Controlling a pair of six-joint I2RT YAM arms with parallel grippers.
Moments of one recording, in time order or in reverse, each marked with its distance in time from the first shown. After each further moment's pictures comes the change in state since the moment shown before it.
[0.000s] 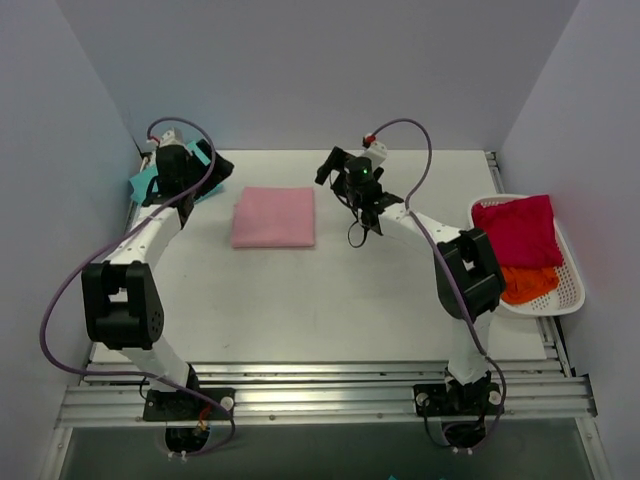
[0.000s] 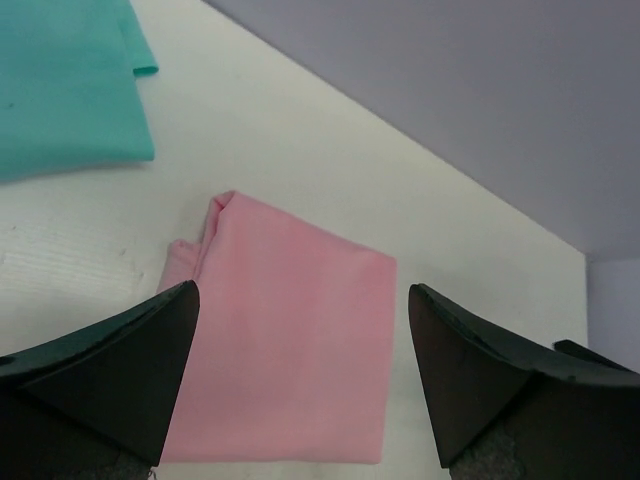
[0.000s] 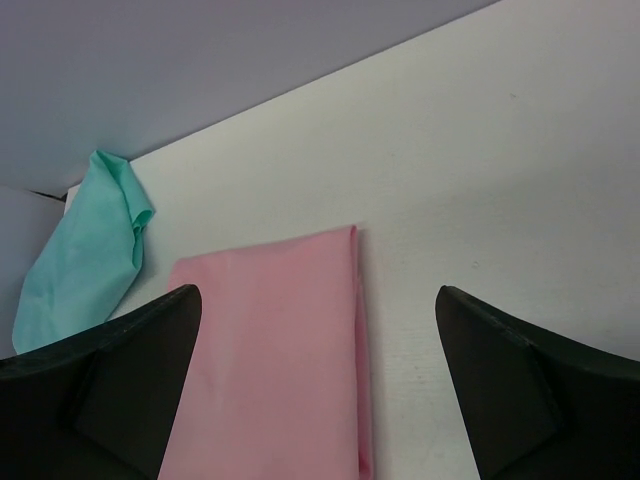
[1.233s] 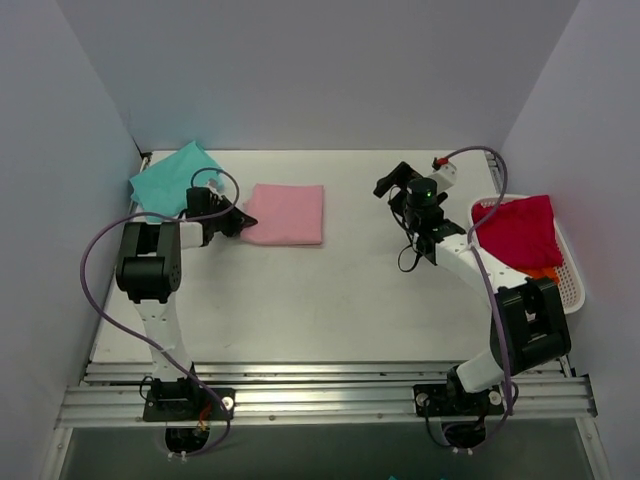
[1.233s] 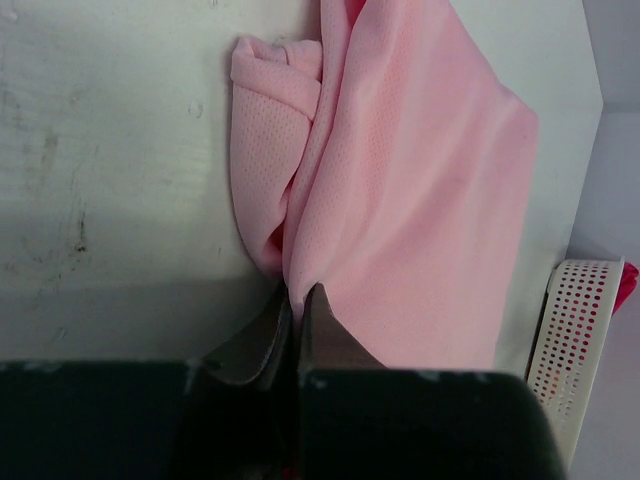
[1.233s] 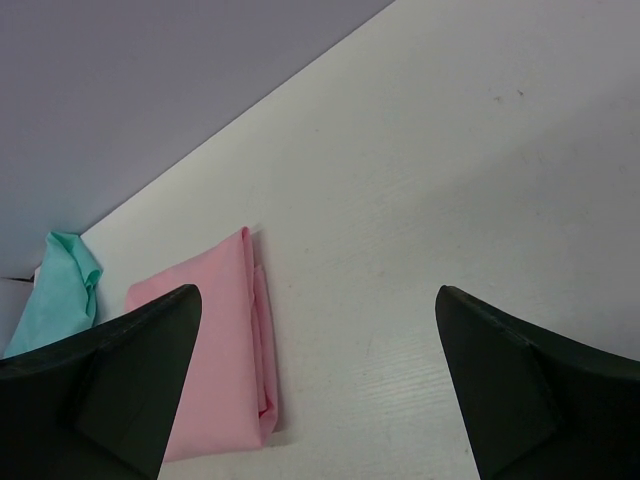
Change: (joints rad) left arm 0.004 0.394 -0.184 0.292 0.377 -0.110; right arm -0.186 -0.489 -0.521 0.015 0.026 0.061
